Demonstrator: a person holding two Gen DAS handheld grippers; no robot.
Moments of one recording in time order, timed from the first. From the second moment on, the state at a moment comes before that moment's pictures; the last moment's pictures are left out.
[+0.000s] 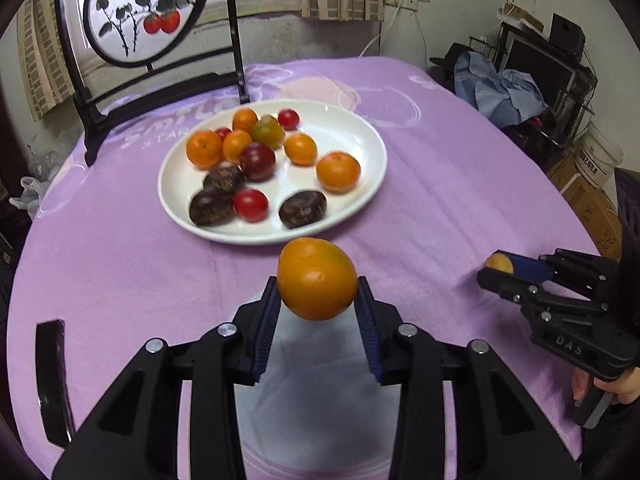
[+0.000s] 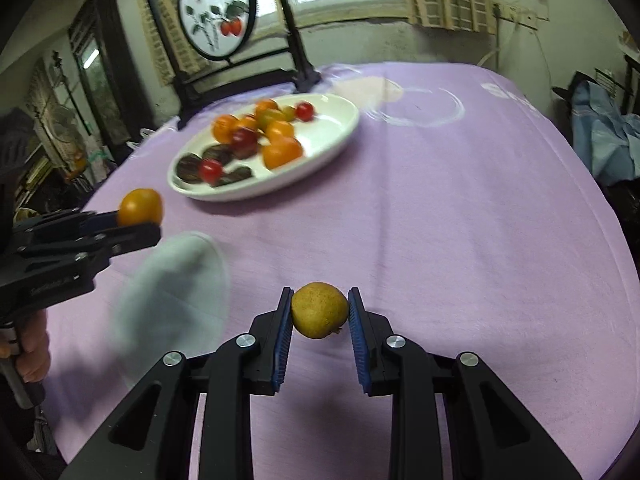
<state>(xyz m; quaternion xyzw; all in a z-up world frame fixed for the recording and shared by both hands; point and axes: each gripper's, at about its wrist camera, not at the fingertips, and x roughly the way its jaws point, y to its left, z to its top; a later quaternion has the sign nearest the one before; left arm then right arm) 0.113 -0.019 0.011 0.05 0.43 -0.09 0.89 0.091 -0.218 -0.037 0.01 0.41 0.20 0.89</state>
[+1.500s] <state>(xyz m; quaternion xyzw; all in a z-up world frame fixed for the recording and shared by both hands) 0.137 0.023 0.018 -0.01 0.39 0.02 0.92 0.137 -0.181 -0.025 -0.02 0.39 0.12 0.91</state>
